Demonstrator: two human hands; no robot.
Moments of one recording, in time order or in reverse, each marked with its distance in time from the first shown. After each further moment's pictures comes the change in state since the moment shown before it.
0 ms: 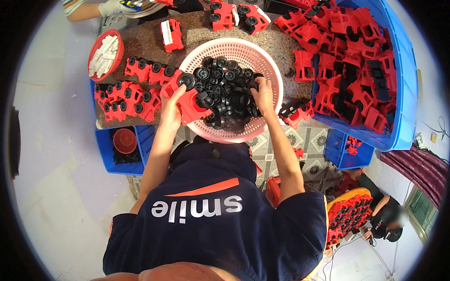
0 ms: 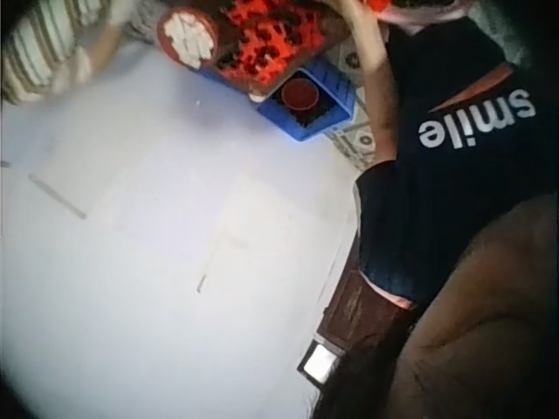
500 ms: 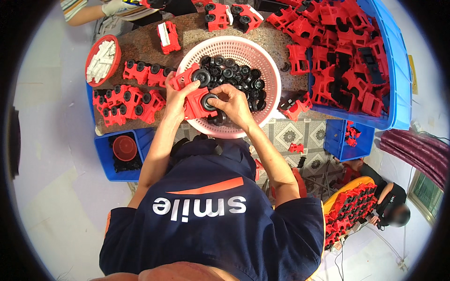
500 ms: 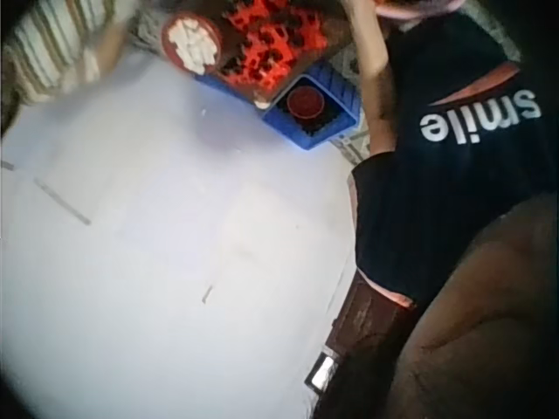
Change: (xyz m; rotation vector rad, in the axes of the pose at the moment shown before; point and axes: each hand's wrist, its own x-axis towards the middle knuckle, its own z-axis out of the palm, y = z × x) left_hand -0.009 0.016 0.025 0.224 -0.026 -0.022; right_hand -0.045 -0.155 -0.042 0.786 -0.420 0.144
